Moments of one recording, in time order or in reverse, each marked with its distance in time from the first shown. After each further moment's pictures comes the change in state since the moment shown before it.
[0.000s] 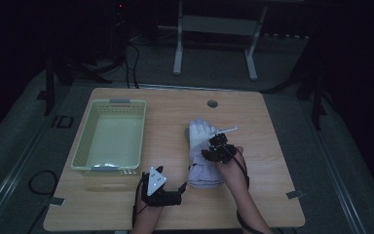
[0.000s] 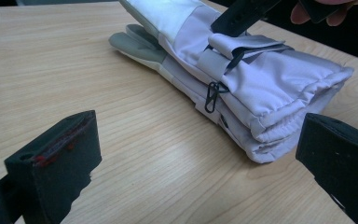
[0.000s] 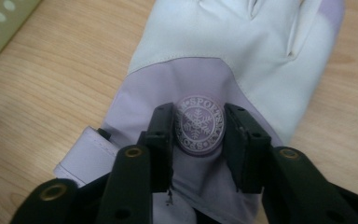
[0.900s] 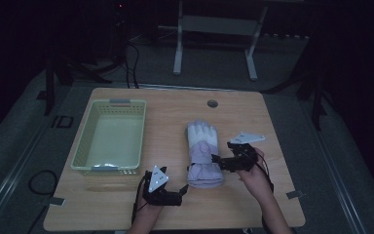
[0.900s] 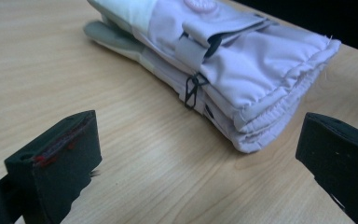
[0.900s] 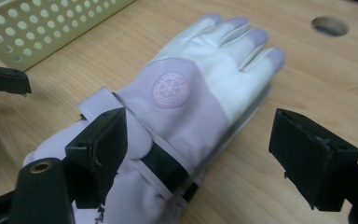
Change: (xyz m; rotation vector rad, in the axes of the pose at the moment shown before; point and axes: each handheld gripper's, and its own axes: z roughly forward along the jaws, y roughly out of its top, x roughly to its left) left arm 0.006 0.005 0.007 0.085 -0.115 0.018; right arm -0.038 -0.033 -0.052 -0.249 0.103 -0.216
